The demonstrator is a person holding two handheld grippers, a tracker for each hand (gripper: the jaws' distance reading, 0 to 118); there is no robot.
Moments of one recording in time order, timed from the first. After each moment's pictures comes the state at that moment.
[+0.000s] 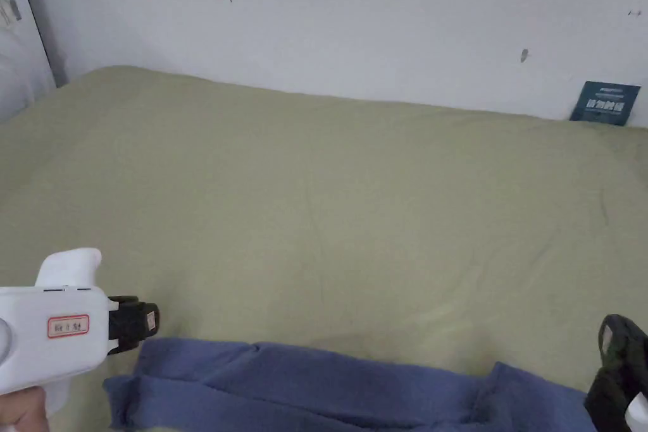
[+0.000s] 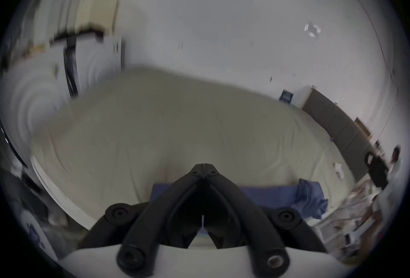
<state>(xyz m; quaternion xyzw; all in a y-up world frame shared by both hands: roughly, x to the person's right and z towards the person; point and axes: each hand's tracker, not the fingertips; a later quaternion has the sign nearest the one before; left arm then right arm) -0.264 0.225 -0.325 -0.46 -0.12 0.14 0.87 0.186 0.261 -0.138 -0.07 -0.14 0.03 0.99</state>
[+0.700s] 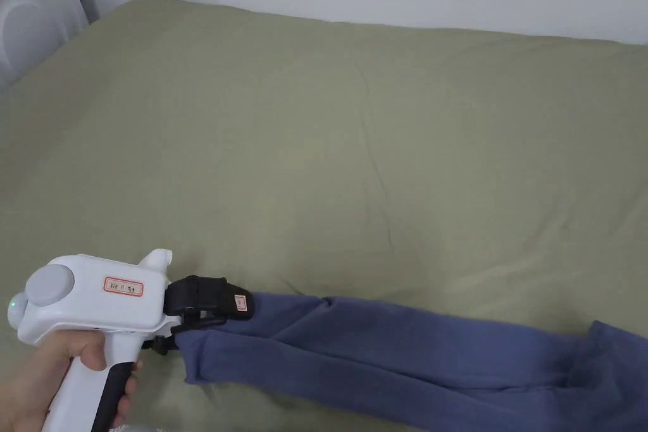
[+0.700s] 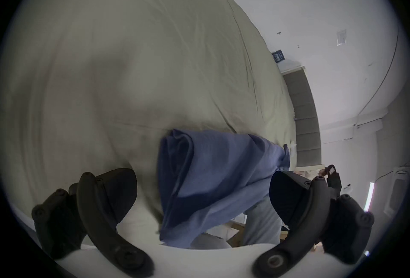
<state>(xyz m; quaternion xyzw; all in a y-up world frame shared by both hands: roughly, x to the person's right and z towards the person) -0.316 0.105 -0.395 -0.57 -0.27 0.30 0.72 0.172 0.238 -0.148 -0.14 -0.15 0.03 0.98</state>
